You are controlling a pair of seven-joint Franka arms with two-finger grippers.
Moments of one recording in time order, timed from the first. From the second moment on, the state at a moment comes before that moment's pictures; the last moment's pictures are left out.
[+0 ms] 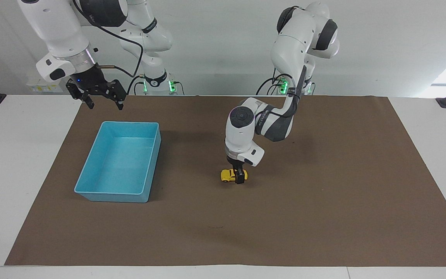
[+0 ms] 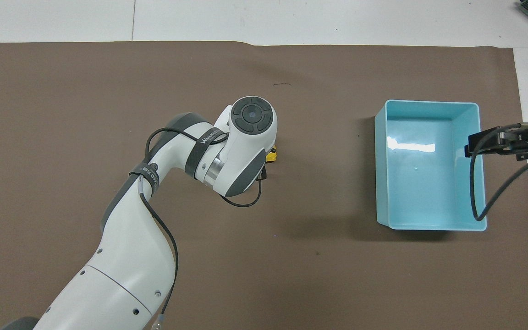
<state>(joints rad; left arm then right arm) -0.59 0.66 -0.07 -1.42 0.04 2.09 -2.37 0.01 0.00 -0.02 -1.59 0.02 1.57 0.07</state>
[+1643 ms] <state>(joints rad) -0.48 0.53 -0.06 -1.63 0.04 2.16 -2.19 0.01 0.00 -0.02 -1.59 0.02 1.57 0.07</state>
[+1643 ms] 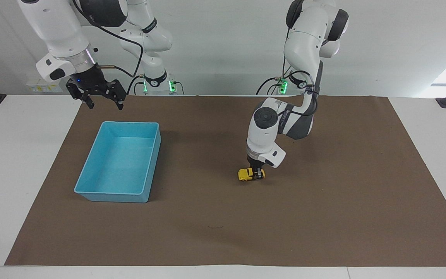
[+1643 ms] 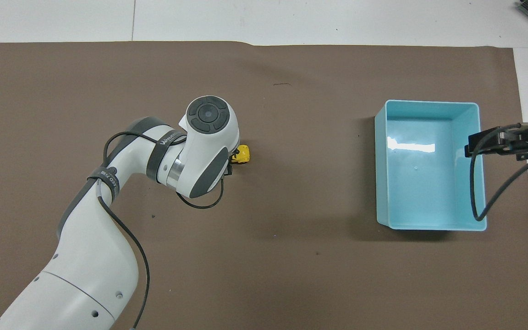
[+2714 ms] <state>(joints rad) -0.40 0.46 -0.05 -1.67 0.05 2.16 -2.09 0.01 0.00 -0.02 -1.59 0.02 1.57 0.07</state>
